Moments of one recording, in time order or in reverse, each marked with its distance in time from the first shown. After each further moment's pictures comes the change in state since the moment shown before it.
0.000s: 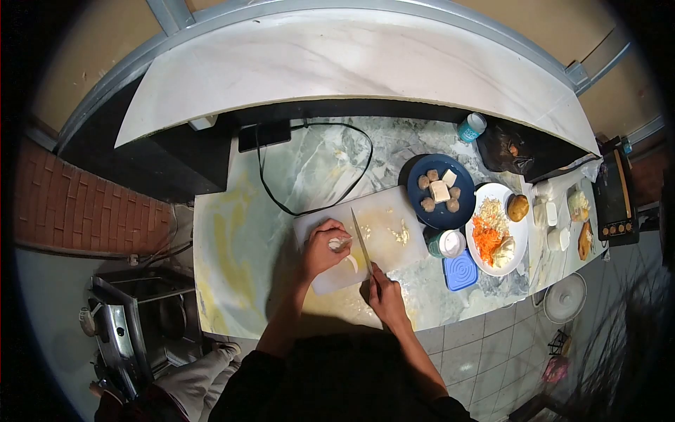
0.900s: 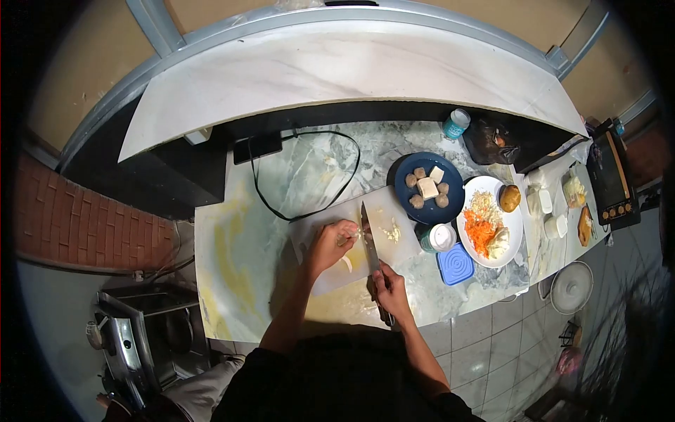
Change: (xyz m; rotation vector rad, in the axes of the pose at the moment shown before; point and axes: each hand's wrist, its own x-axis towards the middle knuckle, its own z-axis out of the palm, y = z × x) left_hand 0.022 0.016 0.016 -0.088 -0.167 -0.109; right_hand -0.003 0.031 -0.004 0.376 -0.021 0.277
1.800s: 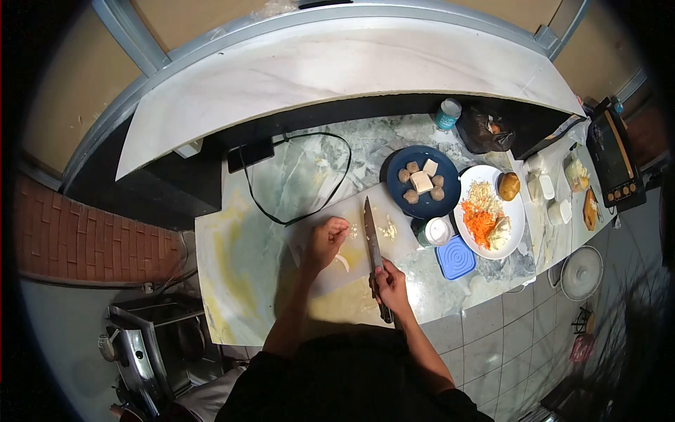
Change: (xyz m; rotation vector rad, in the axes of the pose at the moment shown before) left_hand 0.000 -0.009 0.004 -0.068 0.064 -0.045; right_hand -0.001 -0.006 -0.002 0.368 -0.036 0.064
